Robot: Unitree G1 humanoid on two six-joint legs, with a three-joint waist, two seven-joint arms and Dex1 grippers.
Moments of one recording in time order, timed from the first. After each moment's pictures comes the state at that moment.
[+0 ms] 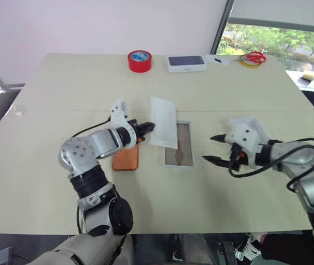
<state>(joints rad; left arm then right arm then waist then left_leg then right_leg) -0.76 -0.16 0.61 -0.18 -0.71 1.59 0.10 -0.24 -0.84 -0.08 -0.39 0.24 0.61 0.96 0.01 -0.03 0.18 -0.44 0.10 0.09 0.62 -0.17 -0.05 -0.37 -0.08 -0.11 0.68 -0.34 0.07</state>
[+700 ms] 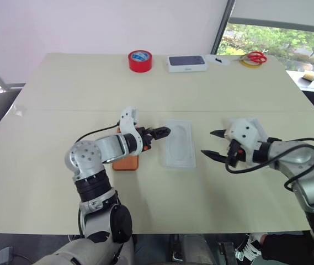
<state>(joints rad) -0.71 -0.14 0.52 -0.18 -0.71 1.55 0.02 -0.30 -0.79 -0.01 -0.38 0.25 0.60 0.86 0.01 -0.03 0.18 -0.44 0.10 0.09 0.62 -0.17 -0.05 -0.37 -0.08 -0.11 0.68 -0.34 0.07</state>
